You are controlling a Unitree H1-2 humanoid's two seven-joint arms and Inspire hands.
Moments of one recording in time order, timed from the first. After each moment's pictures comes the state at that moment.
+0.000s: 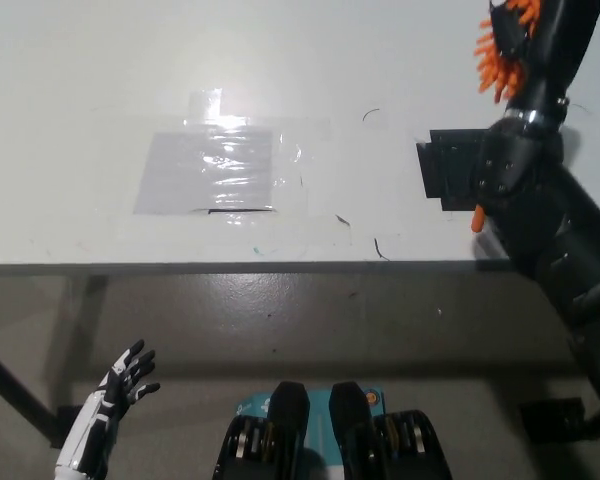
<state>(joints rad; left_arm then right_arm) -0.02 0.20 0.08 0.38 -0.09 -0.43 -0.23 -1.16 -0.16 0.36 1.24 -0.31 -0.44 -1.08</state>
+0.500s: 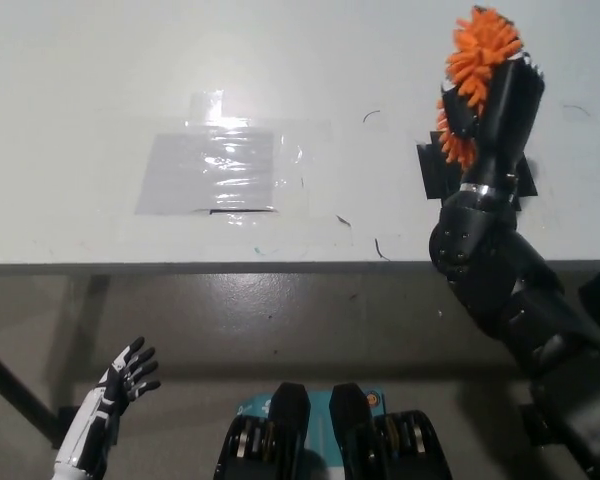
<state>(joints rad) -0.02 0.20 0.08 0.37 -0.09 -0.43 -0.23 -1.06 -0.07 0.41 1.30 -0.32 -0.47 -1.08</state>
